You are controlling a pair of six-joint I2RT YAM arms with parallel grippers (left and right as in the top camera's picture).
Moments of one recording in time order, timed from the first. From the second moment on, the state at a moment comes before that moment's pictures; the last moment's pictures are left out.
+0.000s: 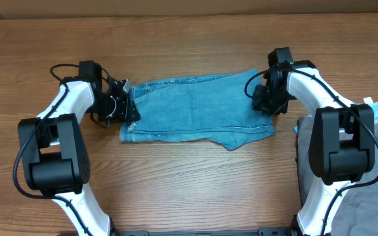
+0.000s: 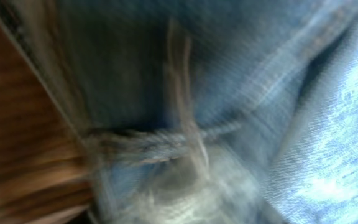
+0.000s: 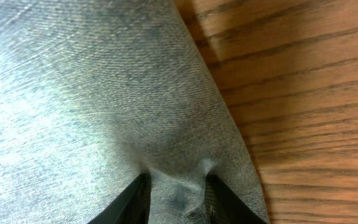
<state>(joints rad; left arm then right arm) 0.09 2.03 1.31 -0.82 0.45 0.15 0.09 2.08 1.44 -0.88 -0.15 0.33</state>
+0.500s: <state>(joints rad) 0.16 2.04 1.45 -1.22 0.35 0.07 0.11 2.08 1.45 -1.01 -0.20 0.33</state>
